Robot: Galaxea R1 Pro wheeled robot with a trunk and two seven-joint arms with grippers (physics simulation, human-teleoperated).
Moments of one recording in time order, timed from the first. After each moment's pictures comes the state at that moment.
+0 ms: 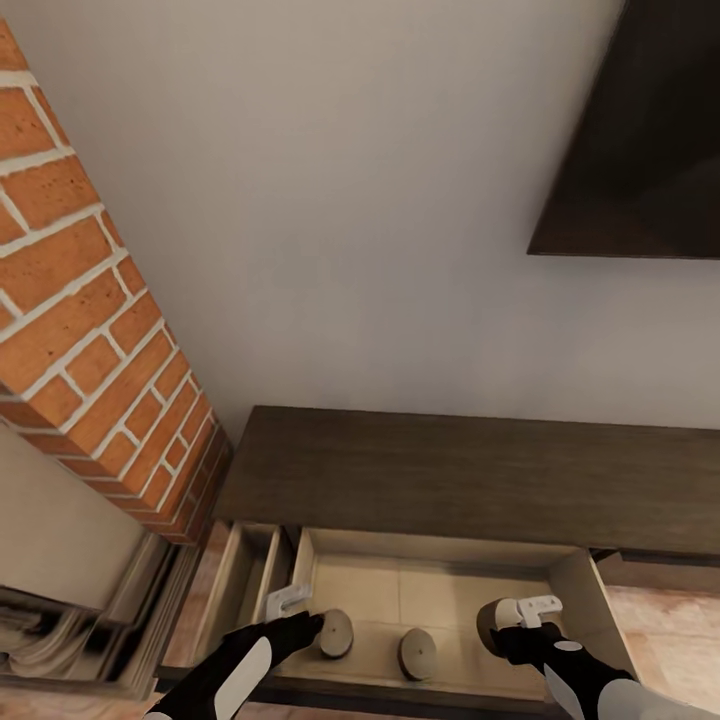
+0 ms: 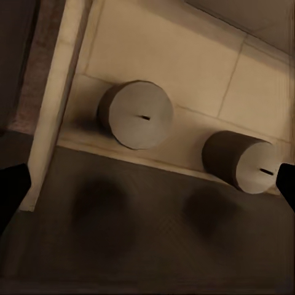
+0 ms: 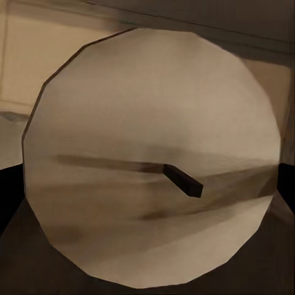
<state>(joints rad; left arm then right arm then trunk) -0.47 -0.02 -0.45 -0.56 0.77 0.27 0.14 -0.64 -0.14 0.10 -0.04 0.00 -0.08 0.09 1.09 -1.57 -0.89</state>
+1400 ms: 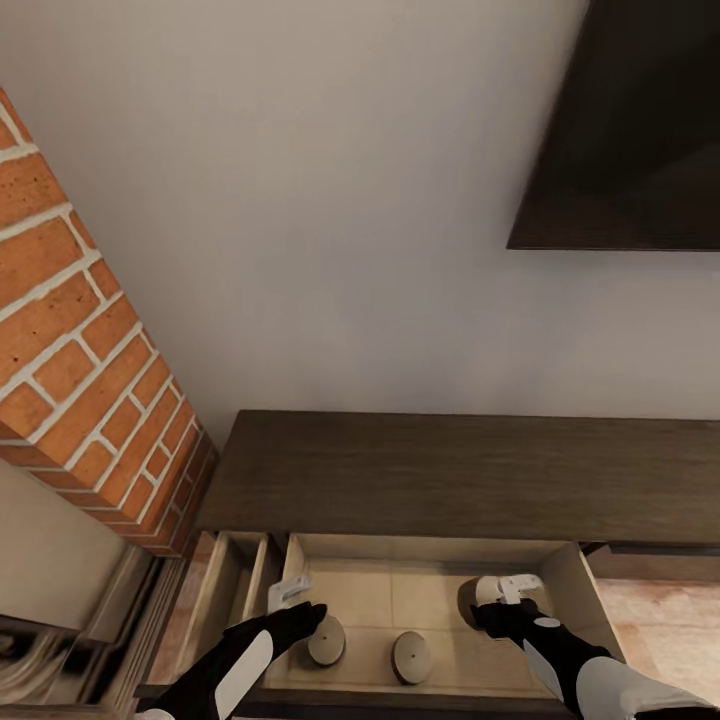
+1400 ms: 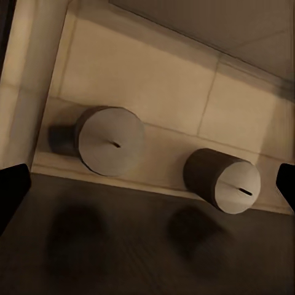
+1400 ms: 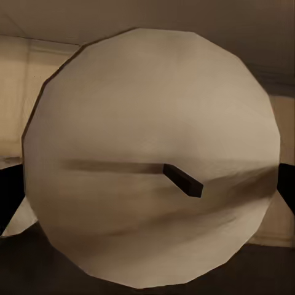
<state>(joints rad) -0.47 -0.03 -0.44 -0.60 0.78 0.26 0.14 -0.68 -0.10 0.09 -0.07 -0.01 -0.07 0.09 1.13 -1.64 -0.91</state>
